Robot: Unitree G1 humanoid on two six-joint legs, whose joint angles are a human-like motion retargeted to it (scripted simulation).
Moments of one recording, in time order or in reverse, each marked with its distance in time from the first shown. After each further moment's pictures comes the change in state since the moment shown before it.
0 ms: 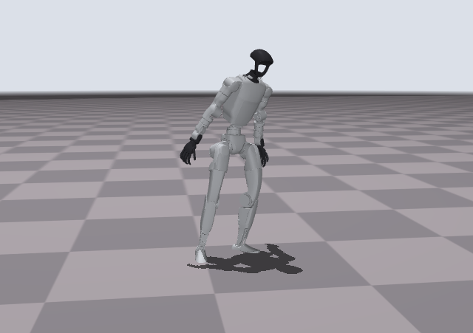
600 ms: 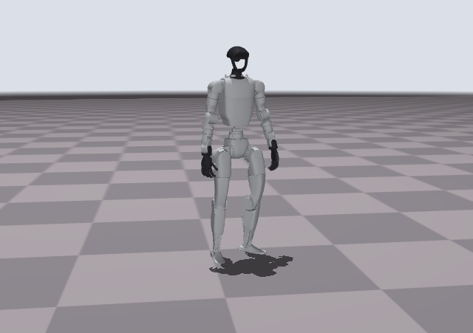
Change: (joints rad) left arm -0.075 -0.060 -0.065 -0.025 0.320 0.193 -0.190; right arm -0.049 0.082 0.204 -0.103 -0.138 0.098 0.243; waist -0.121 0.086 -0.348; left_leg 0.196 0.059 0.173 -0.157 0.066 -0.125; right_leg 0.087 0.206 0.218 -0.152 -0.192 -0.123
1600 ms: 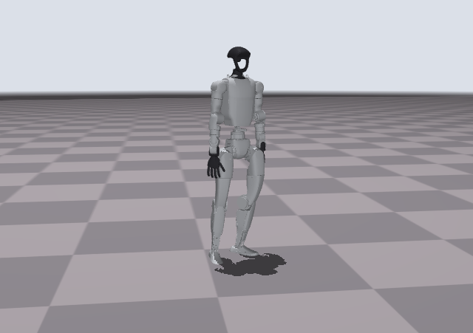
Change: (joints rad) left arm 0.057 -0.101 -0.108 0.175 -0.013 0.016 0.004; right arm 0.009 0.067 0.119 0.042 -0.113 0.094 -0.078; waist 0.108 -0.018 -0.054; left_leg 0.036 -0.140 -0.082 -0.055 -0.047 0.068; right_leg 0.031 -0.051 -0.093 0.005 -0.009 0.026
